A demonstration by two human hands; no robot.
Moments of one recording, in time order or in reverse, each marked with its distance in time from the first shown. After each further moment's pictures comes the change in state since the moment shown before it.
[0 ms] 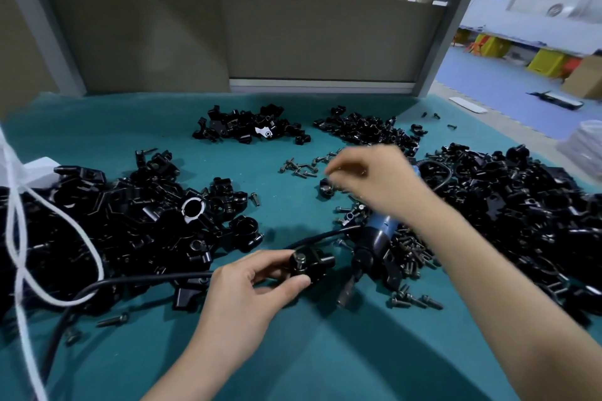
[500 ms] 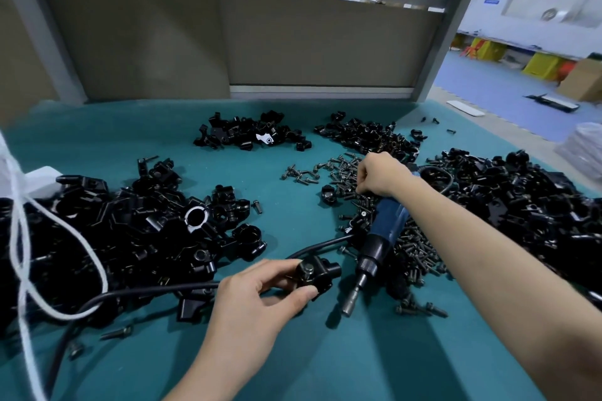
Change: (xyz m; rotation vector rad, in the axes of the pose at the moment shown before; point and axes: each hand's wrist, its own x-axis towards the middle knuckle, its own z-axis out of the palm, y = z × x) left_hand 0.000 -0.002 0.002 -0.034 -0.032 -0.006; right_hand 0.072 0.085 0.014 -0.380 -0.193 0.393
